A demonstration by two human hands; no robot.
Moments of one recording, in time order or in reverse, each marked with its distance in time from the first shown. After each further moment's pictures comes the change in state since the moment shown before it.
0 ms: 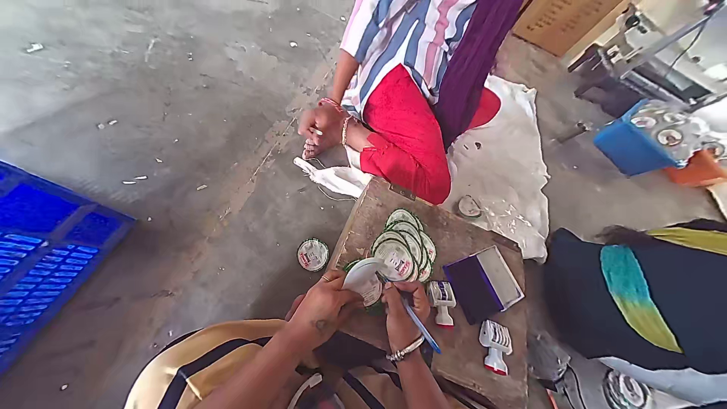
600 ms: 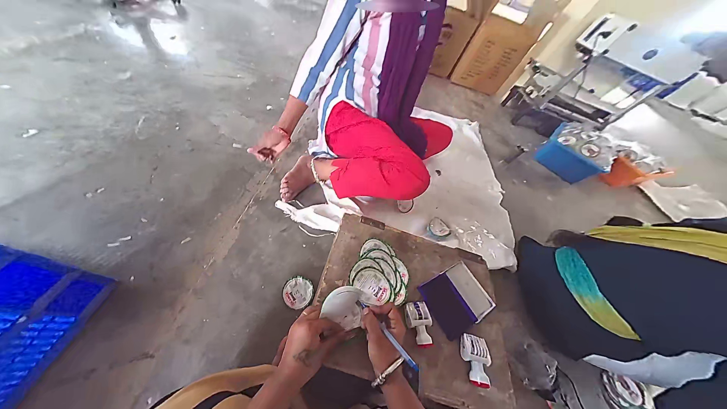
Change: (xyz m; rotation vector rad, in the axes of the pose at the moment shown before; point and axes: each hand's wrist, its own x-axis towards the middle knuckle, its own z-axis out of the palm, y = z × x) left_hand 0.001 0.012 0.004 -0.047 0.090 -0.227; right_hand 0.002 0.001 0.002 0.080 0.004 0.039
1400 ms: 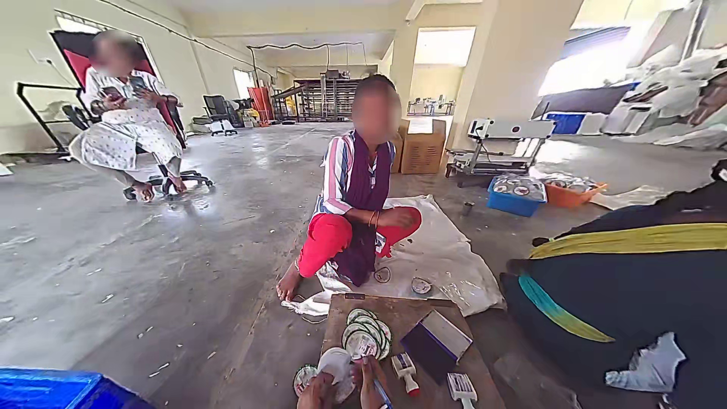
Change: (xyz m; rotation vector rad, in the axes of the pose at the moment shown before) left_hand 0.003 0.009 -0.001 0.139 -0.097 -0.138; right_hand 0.004 0.012 0.003 0.084 -0.060 0.019
